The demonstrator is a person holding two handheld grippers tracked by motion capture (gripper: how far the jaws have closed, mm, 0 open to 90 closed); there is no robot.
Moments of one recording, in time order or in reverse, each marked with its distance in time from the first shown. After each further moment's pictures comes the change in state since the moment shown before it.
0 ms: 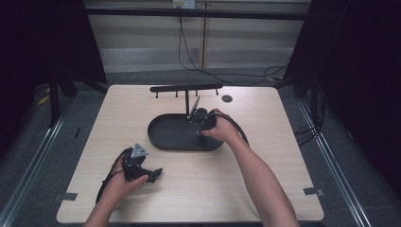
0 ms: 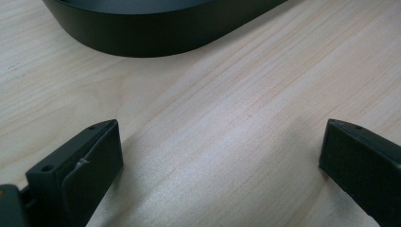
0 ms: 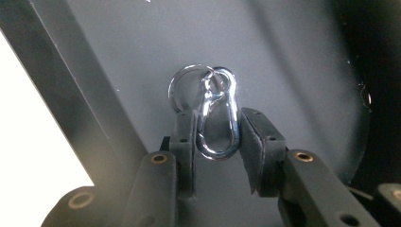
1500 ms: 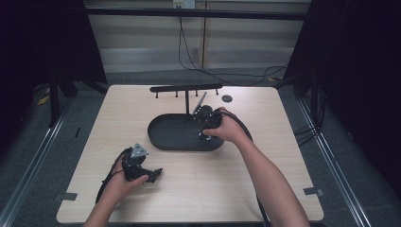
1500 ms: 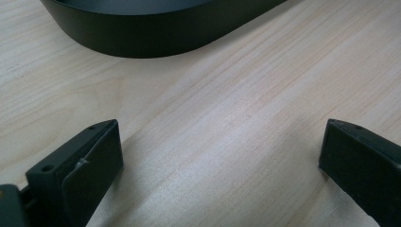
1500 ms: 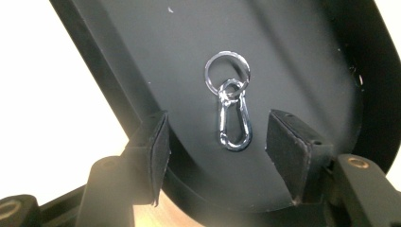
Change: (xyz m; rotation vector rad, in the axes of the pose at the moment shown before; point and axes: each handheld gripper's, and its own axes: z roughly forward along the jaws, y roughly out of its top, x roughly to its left) left arm 0.000 0.000 0.001 -0.003 -0.005 0.001; right arm 0.004 -0.013 -0.027 -0.057 0.047 0.064
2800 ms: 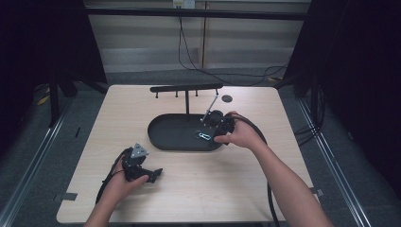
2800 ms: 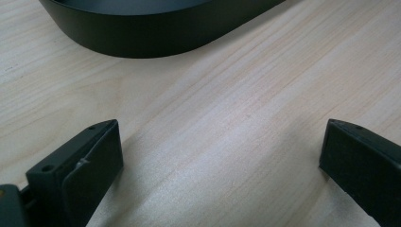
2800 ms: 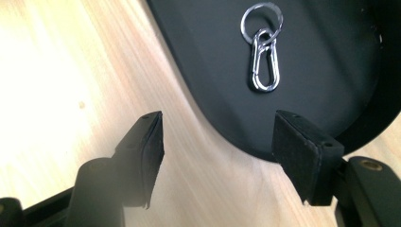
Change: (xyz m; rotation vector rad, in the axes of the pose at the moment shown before) left arm 0.001 0.000 -0.001 0.011 0.003 0.021; right arm 0.015 -0.039 -0.031 -0.011 0.041 -0.068
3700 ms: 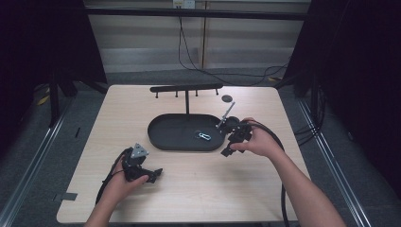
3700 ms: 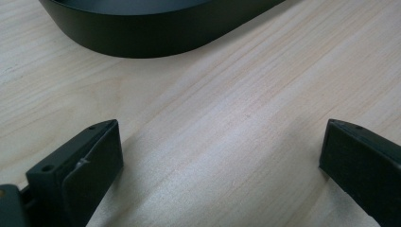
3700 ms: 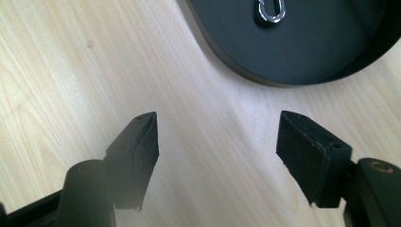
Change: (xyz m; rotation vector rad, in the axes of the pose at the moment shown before) left arm 0.000 0.000 0.000 -0.001 0.000 -0.004; right arm 0.004 -0.050 -0.017 0.005 0.006 0.017
